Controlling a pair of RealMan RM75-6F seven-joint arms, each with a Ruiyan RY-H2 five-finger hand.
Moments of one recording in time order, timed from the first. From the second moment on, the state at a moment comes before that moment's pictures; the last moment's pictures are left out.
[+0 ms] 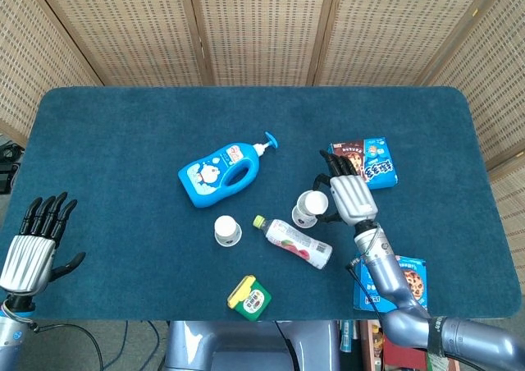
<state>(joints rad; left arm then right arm) -0.13 -1.27 -0.04 -1.48 1.64 1.59 0.11 0.65 -1.44 0.32 -1.69 -0.99 1.07 -0.39</state>
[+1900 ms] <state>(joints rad) -0.14 -1.27 -0.03 -1.47 1.64 1.58 0.09 0.88 -1.63 0.31 -1.68 -0.84 1.05 -0.52</state>
